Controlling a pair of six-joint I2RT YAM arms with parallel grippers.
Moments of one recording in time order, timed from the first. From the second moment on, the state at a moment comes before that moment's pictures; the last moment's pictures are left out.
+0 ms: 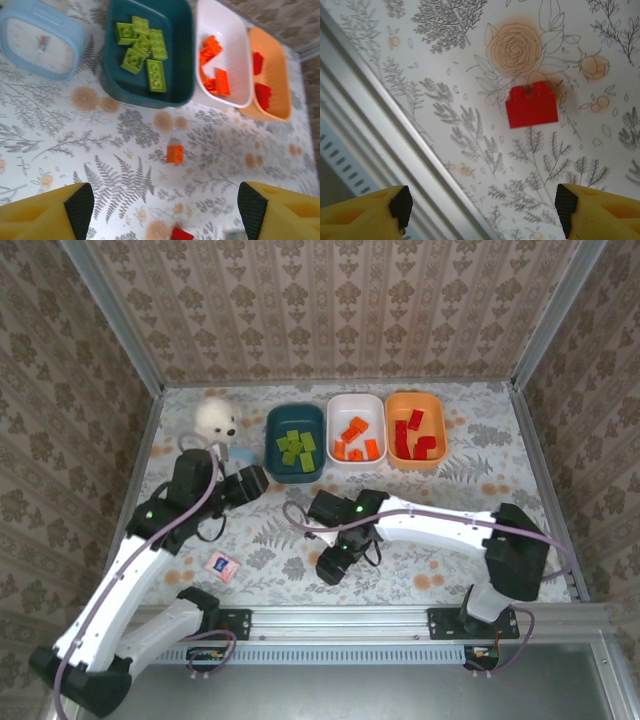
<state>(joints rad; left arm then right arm) -0.49 0.82 0.97 -0.81 0.08 -0.72 1.04 1.65 1.22 -0.96 -0.16 0.15</state>
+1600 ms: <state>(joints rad) -0.54 0.86 0.94 -0.63 0.25 -0.75 0.71 1.60 1.40 -1.02 -0.02 0.15</state>
